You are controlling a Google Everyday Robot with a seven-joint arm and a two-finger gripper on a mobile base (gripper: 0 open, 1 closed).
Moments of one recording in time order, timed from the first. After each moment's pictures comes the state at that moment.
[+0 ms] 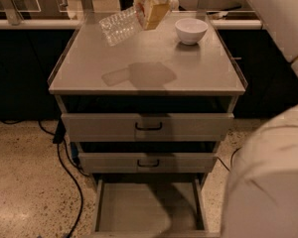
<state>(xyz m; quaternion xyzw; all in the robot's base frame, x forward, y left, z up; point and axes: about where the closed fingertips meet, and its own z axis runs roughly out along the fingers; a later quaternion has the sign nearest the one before) 0.672 -0.002 1.022 -0.82 0.50 -0.11 0.25</state>
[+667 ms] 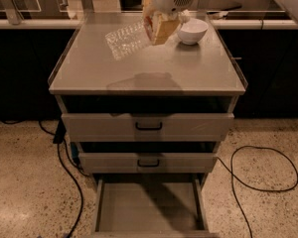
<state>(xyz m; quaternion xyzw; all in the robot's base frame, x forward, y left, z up) 0.620 -0.020 1.011 -0.81 0.53 -0.13 0.24</state>
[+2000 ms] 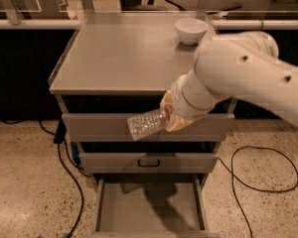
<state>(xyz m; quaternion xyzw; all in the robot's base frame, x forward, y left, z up) 0.533 -0.063 0.823 -0.78 0.56 -0.09 0.25</state>
